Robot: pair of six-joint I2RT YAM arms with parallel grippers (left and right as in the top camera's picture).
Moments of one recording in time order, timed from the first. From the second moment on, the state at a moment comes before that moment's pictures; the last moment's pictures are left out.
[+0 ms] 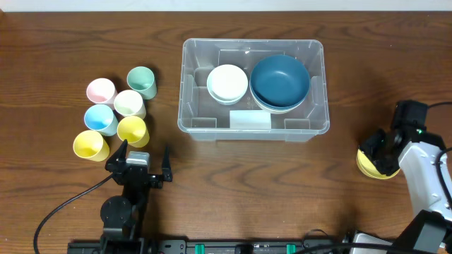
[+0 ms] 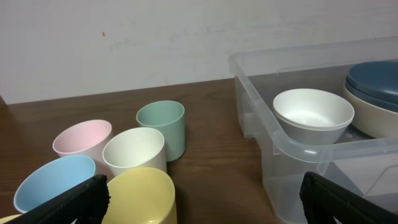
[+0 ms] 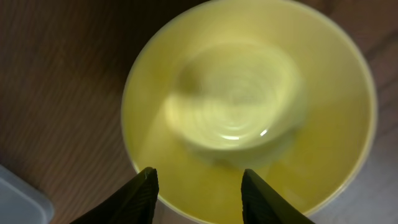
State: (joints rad) left arm -0.06 0.01 0.02 -0.11 0.04 0.07; right arm -0.32 1.41 0.82 -0.76 0.03 0.63
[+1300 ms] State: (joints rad) left arm -0.06 0.01 0.02 -0.11 0.04 0.07; right arm -0.32 1.57 0.82 -0.57 -0.06 0.54
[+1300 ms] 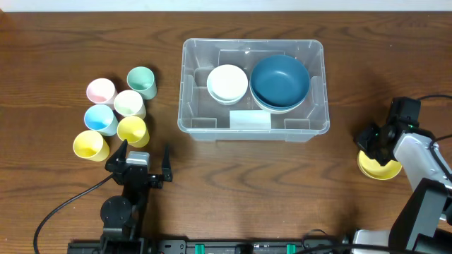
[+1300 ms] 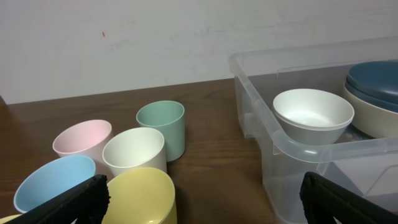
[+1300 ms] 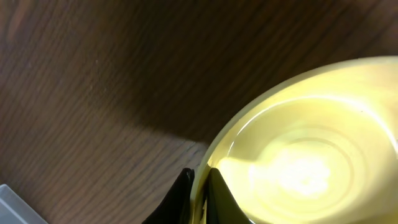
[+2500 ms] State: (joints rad) left arm -0.06 0.01 0.02 -0.11 0.04 0.07; right arm 0.54 1.44 1.37 -0.51 -0.11 0.35
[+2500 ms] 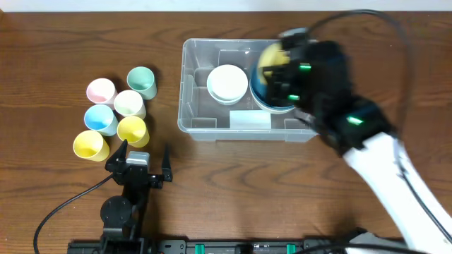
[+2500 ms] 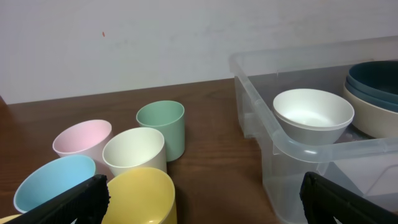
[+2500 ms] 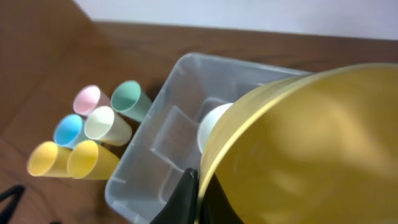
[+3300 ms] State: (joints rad) left arm -0.06 0.01 0.02 -0.11 0.04 0.07; right arm 0.66 1.85 1.37 -0.22 -0.07 0.37
